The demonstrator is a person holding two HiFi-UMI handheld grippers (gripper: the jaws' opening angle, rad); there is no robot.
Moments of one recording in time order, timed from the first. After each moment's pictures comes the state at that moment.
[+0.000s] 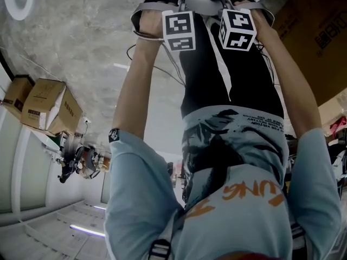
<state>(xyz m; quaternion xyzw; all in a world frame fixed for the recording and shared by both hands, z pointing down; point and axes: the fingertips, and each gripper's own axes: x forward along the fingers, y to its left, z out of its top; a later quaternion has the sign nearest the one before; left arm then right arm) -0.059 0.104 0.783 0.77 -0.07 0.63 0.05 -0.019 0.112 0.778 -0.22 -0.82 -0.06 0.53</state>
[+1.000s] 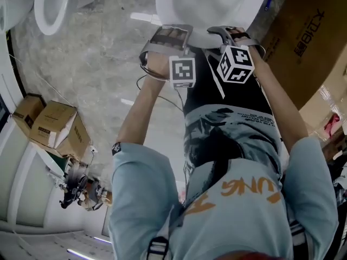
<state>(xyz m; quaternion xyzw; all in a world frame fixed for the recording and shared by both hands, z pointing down) -0.059 0.079 0.648 0.74 -0.10 0.66 -0.12 -0.023 0.089 0.642 -0.12 -0.87 -0.04 0.48</state>
